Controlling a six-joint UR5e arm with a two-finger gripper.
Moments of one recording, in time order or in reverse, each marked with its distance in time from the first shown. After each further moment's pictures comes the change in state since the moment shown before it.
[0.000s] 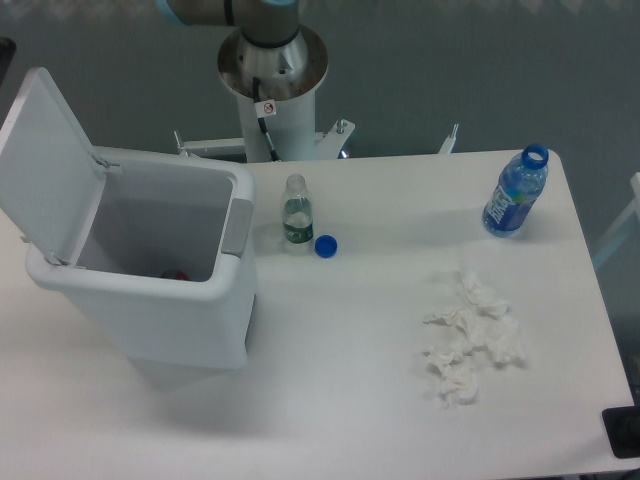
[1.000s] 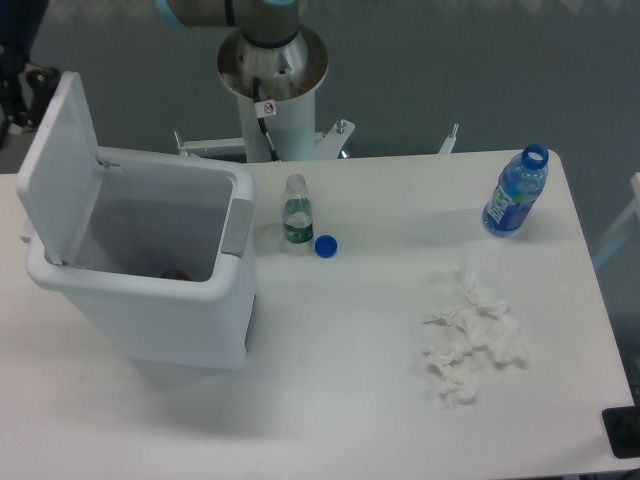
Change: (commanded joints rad) arm 0.072 0.012 -0.052 0.000 0.156 0.037
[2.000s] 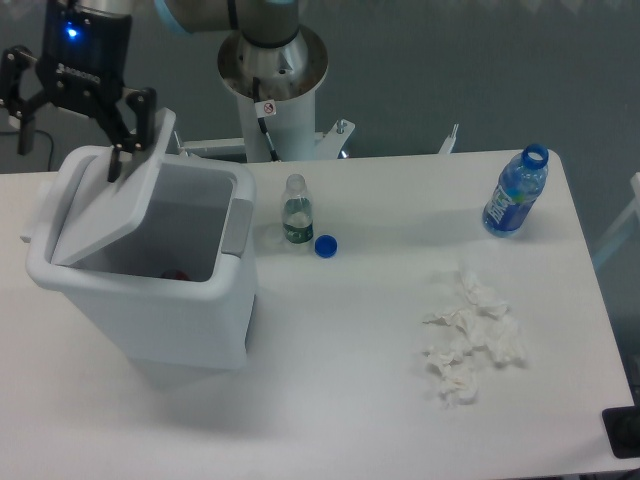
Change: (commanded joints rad) arm 0.124 0.005 -0.023 -0.002 0.138 0.113
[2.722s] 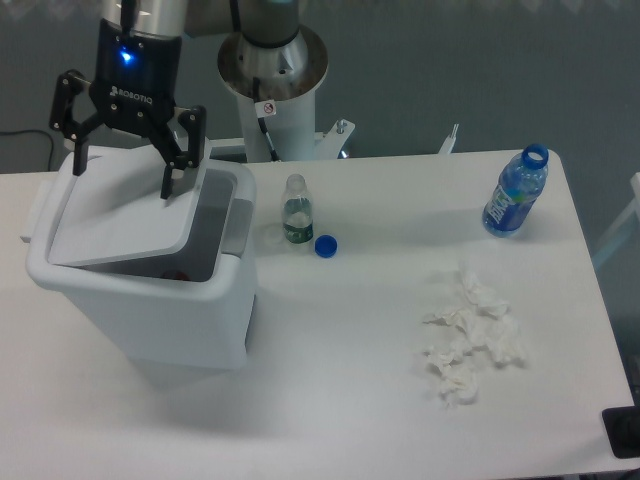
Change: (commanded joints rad) arm 0.052 -0.015 -0.020 0.000 0.000 0.098
